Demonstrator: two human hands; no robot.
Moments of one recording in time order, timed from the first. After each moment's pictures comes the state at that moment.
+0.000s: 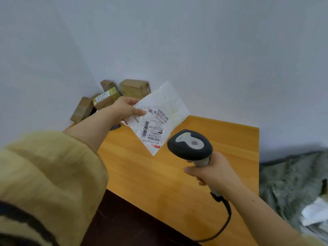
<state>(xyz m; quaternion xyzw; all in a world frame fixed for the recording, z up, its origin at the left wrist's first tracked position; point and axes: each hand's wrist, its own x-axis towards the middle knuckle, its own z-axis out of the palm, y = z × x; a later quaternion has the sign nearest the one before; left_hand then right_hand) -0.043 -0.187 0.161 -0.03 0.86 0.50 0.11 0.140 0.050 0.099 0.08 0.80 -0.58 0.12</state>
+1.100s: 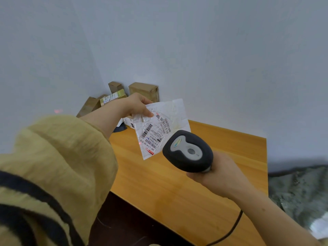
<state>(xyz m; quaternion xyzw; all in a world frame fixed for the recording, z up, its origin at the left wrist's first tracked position) -0.062 -0.214 0.183 0.04 0.91 0.37 0.15 0.146 0.005 0.142 -0.01 0.92 -0.38 0.07</state>
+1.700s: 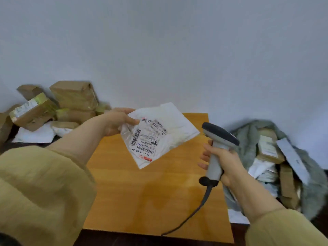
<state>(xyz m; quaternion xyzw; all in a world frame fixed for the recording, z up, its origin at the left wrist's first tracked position) -0.094 -0.102 0.107 0.07 0.75 0.55 0.37 0.141 0.115 0.051 0.39 0.47 -0.78 -0.11</state>
